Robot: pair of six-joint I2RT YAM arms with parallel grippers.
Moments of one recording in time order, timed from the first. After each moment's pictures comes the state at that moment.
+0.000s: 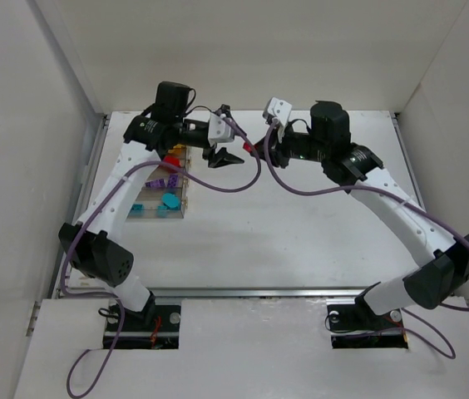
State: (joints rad) left arm -0.39 1.61 1.78 -0.81 1.08 0.99; right arm 0.56 1.44 1.49 -0.32 -0.57 -0.32
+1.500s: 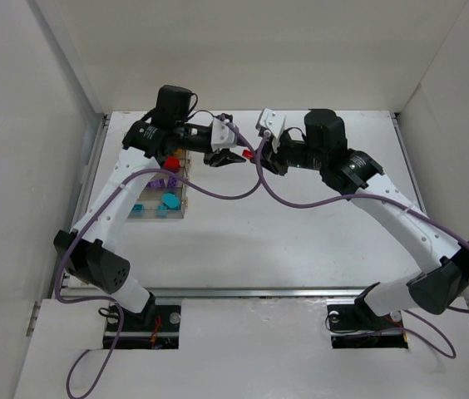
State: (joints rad) left arm -0.43 1.55 1.74 -0.81 1.02 0.96; right arm 0.63 1.41 1.48 -0.40 -0.45 -0.41
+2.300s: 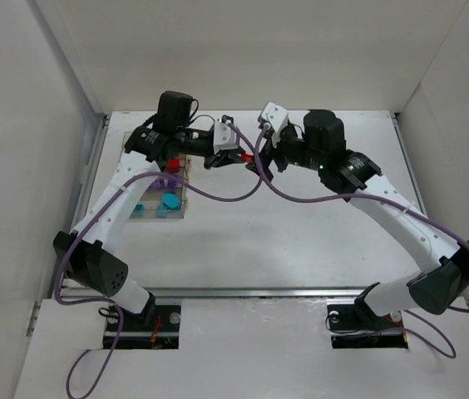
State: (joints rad) left arm -0.43 1.54 1.69 -0.77 1.00 0.90; right arm 0.64 1.41 1.47 -0.37 -0.36 -0.35
